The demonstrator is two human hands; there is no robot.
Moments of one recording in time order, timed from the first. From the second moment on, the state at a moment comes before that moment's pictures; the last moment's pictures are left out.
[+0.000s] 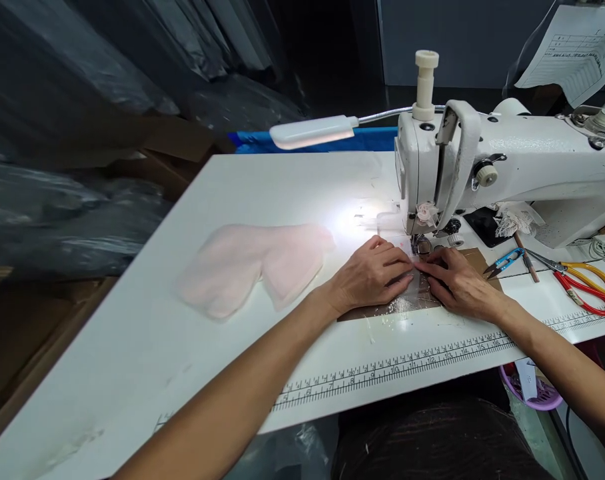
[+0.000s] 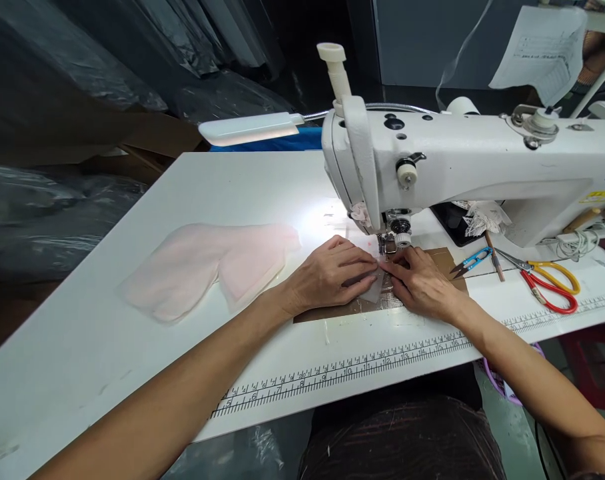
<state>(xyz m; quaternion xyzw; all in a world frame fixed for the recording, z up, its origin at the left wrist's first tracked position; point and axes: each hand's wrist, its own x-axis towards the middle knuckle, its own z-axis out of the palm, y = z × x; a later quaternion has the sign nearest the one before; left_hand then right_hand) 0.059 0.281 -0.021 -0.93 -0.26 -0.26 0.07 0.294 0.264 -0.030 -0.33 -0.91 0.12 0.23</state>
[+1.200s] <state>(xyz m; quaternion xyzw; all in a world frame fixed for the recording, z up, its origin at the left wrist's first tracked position) 0.054 0.277 -0.010 -0.92 -0.28 -0.23 -0.17 0.298 0.295 0.019 -0.42 -0.84 0.33 0.10</state>
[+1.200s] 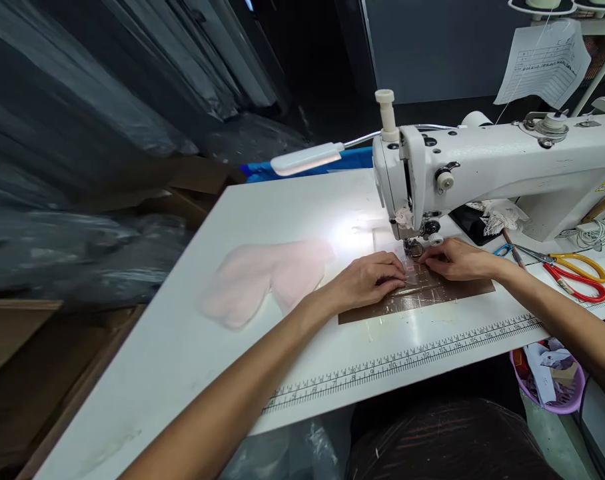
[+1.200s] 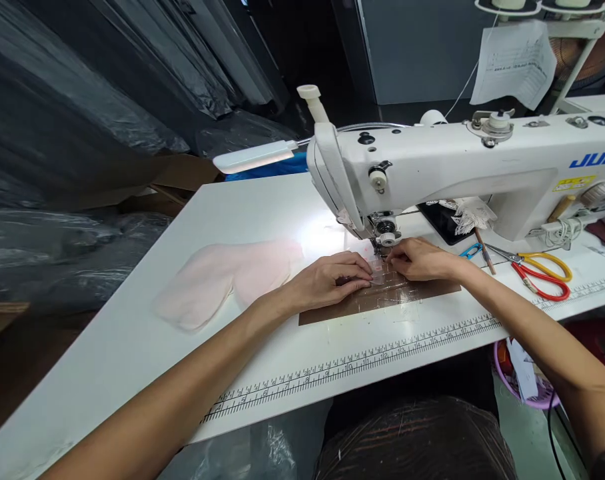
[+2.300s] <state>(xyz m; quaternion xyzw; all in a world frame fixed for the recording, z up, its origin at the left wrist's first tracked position) 0.064 0.264 -0.017 -0.93 -0.24 -0.28 0.03 0.296 0.283 -0.016 -0.41 -0.89 0.14 0.14</state>
